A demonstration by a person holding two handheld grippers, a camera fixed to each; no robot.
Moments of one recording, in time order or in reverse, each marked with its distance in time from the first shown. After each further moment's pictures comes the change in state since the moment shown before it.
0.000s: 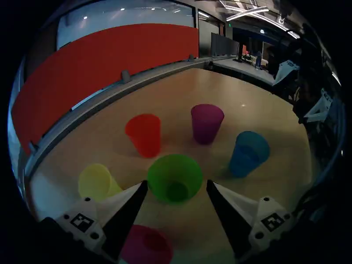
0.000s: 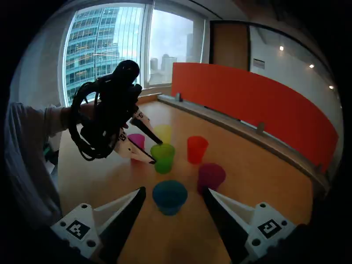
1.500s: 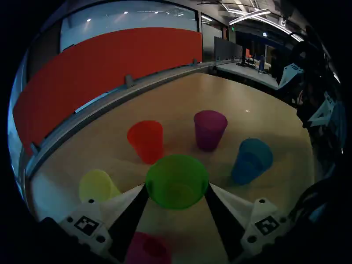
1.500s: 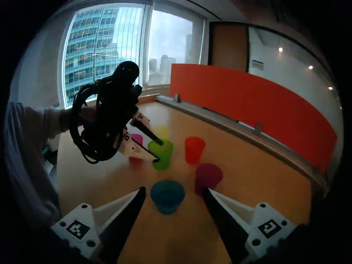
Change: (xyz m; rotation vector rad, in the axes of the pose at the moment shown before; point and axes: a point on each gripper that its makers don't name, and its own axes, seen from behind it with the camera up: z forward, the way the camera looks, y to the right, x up) left arm 0.014 0.001 0.003 0.031 0.046 -0.012; right arm 0.001 0.003 -0.005 -0.014 0.008 -0.005
